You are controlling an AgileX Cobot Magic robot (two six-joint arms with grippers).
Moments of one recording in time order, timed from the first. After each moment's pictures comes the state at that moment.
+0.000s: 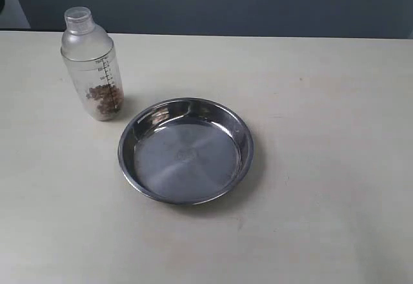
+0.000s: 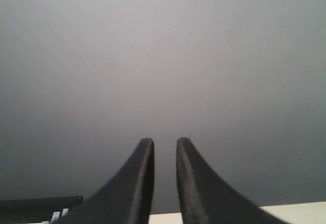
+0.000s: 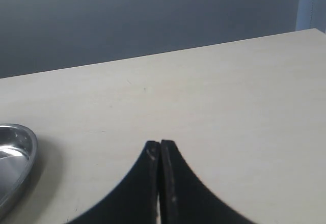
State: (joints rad) left arm 0.02 1.27 -0.67 0.09 -0.61 -0.18; right arm -0.02 0.00 0.00 0.19 0.32 0.00
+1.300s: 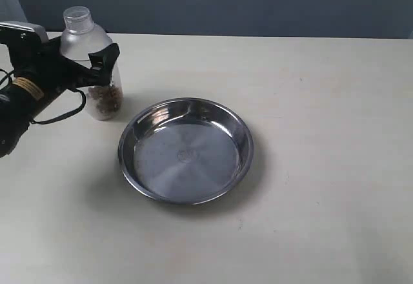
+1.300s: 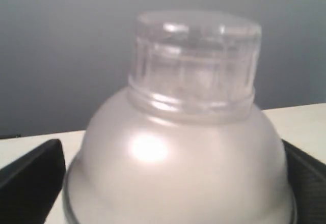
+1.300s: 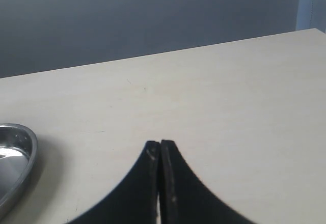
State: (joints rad) left arm 0.08 2.02 -0.70 0.32 -1.22 -0.23; right arm -0.02 0.00 0.00 0.19 0.32 0.00
